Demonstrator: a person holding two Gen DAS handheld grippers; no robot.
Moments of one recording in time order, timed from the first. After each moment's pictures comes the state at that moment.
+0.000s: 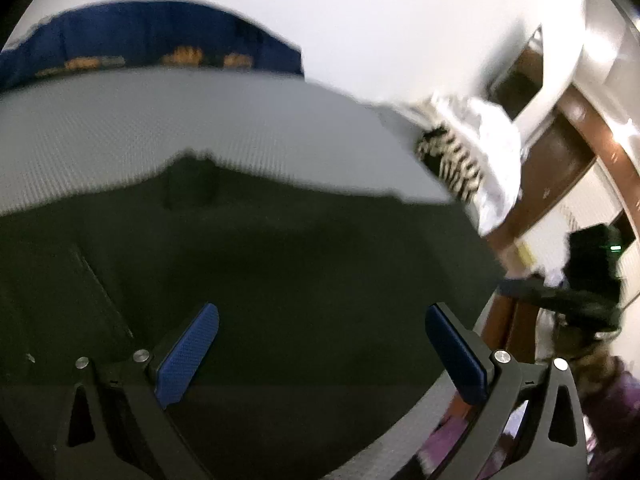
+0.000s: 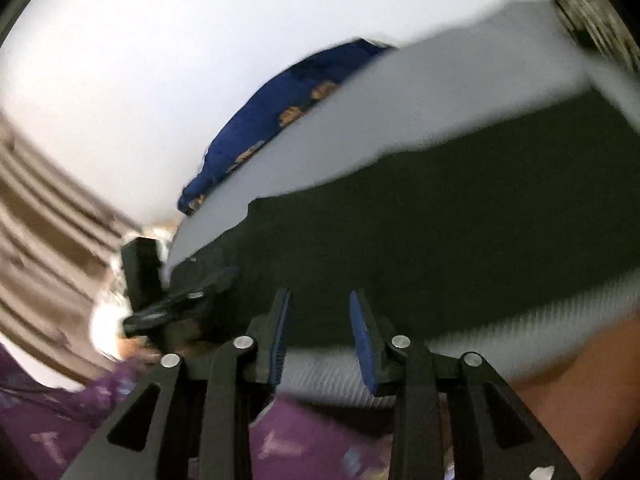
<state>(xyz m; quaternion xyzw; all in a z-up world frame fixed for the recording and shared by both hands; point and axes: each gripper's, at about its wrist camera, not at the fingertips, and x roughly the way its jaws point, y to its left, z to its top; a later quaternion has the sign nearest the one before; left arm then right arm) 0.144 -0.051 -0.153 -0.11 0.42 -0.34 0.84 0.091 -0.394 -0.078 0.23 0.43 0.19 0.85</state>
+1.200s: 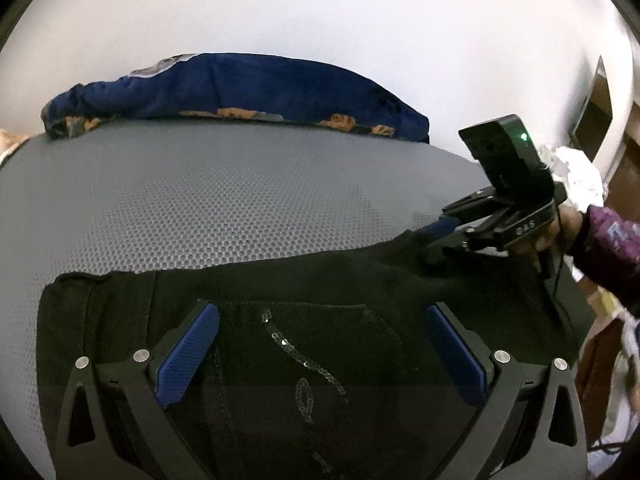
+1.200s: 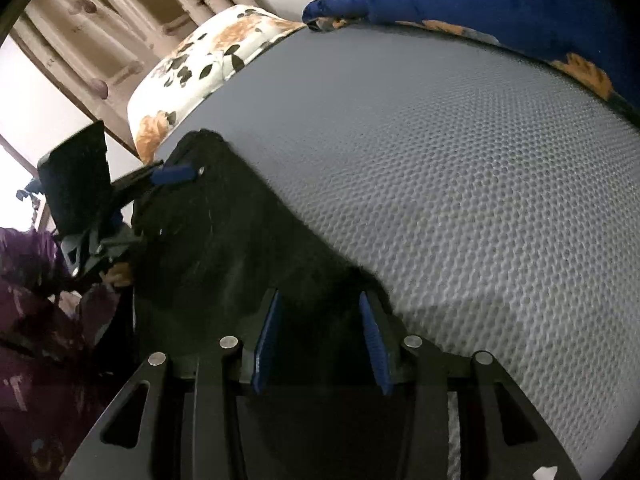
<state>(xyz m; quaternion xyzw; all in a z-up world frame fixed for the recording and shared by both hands) 0.166 0.068 -0.156 -0.09 0.36 -0.16 0.91 0.342 -0.168 -0.143 -0.10 0.53 0.54 0.65</state>
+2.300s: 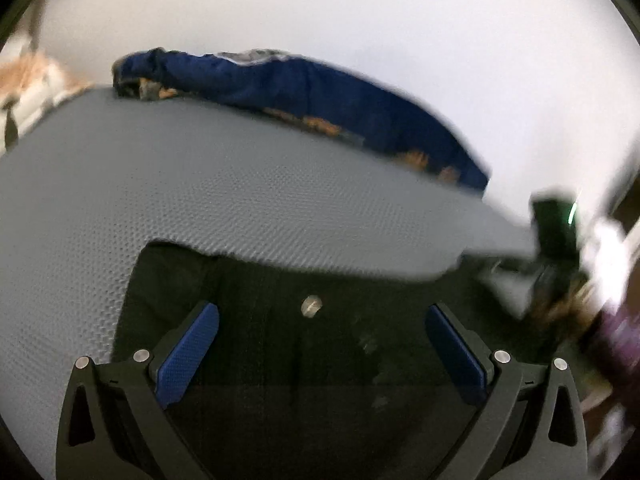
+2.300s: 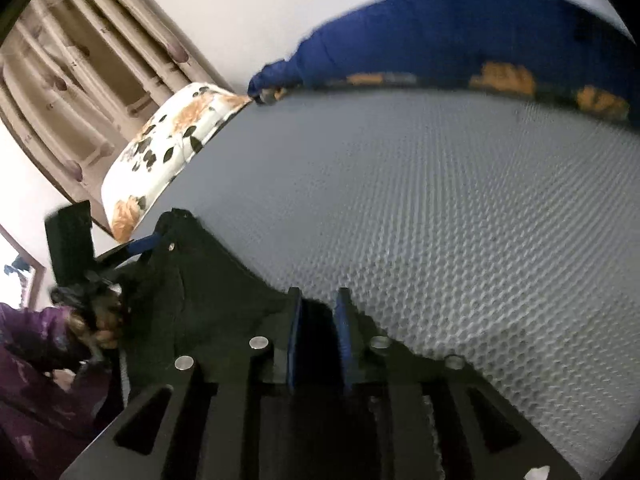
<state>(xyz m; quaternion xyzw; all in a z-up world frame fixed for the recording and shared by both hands) 0.175 0.132 -0.147 -0.20 0.35 -0.06 0.91 0.374 -0.193 -0.133 -0.01 0.47 0.47 0.75</state>
